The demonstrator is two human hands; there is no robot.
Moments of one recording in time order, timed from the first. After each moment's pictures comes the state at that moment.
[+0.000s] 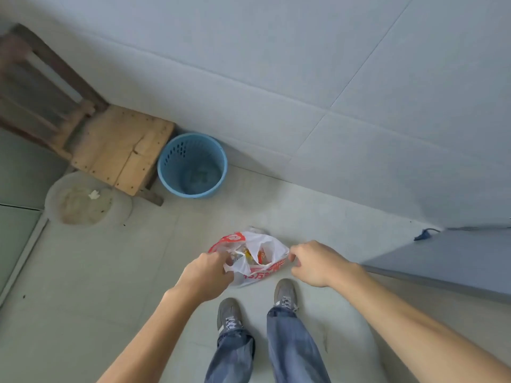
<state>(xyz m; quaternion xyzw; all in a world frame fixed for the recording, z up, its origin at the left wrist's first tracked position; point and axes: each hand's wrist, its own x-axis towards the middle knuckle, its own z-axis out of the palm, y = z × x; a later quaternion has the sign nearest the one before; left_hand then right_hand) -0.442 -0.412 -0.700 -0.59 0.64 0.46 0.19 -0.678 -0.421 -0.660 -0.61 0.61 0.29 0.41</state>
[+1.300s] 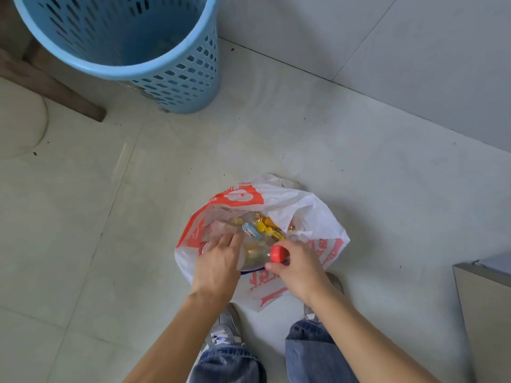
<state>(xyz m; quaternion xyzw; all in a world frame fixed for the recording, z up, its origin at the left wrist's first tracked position) -0.487 -0.335 -1.162 -0.63 0.68 0.32 0.20 -0.658 -0.345 -1.133 -0.47 0.69 0.08 0.55</state>
